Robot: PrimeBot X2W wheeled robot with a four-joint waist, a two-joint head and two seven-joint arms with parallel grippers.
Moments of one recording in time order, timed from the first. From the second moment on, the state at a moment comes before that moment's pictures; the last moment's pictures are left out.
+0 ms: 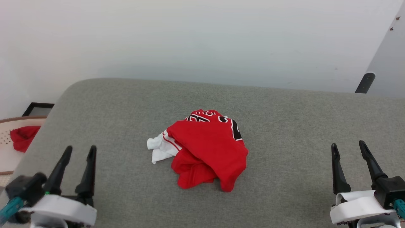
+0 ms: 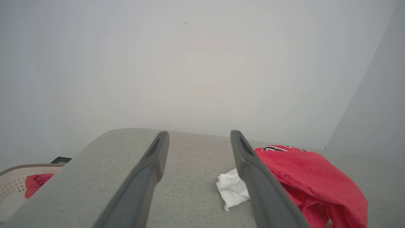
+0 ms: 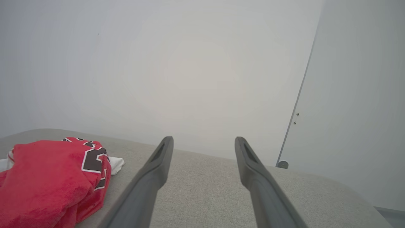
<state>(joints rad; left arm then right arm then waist) -0.09 0.47 -0.13 0.15 -0.64 -0.08 -0.26 -0.07 -0.05 -0.09 0.11 -0.02 0.13 -0.26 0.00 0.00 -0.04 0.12</state>
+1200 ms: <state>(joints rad) -0.14 0.45 -0.09 0.13 -0.64 -0.13 -0.08 -0.08 -0.06 -0.06 0.10 -0.04 0.13 -0.26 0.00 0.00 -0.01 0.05</state>
